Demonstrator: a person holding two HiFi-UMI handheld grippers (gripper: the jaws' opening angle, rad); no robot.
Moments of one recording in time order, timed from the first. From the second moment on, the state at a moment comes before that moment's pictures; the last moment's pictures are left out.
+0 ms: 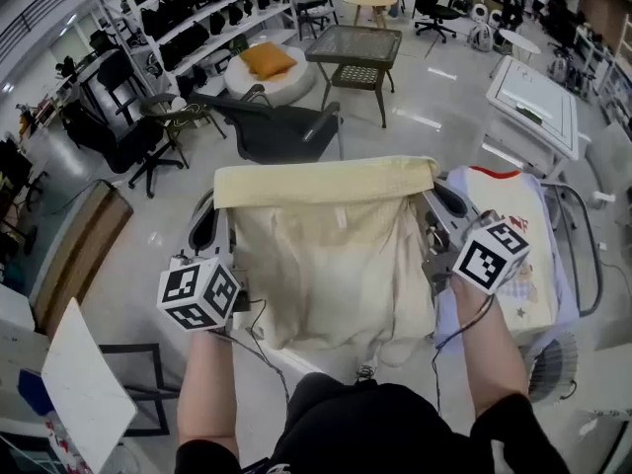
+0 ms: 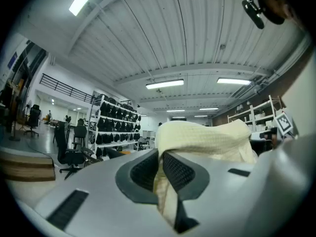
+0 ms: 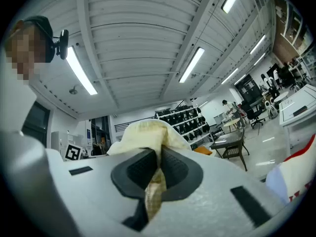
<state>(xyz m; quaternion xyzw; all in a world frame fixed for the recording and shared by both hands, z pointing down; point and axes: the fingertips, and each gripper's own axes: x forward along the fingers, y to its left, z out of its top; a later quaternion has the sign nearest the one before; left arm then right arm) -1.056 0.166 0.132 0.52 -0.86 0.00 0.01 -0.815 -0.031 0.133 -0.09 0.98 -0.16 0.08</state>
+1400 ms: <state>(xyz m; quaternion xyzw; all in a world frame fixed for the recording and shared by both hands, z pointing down) -1.202 -0.068 0.258 0.64 -0.76 0.05 0.12 -0.928 -0.211 0.226 -0.29 0.94 -0.16 -0.04</state>
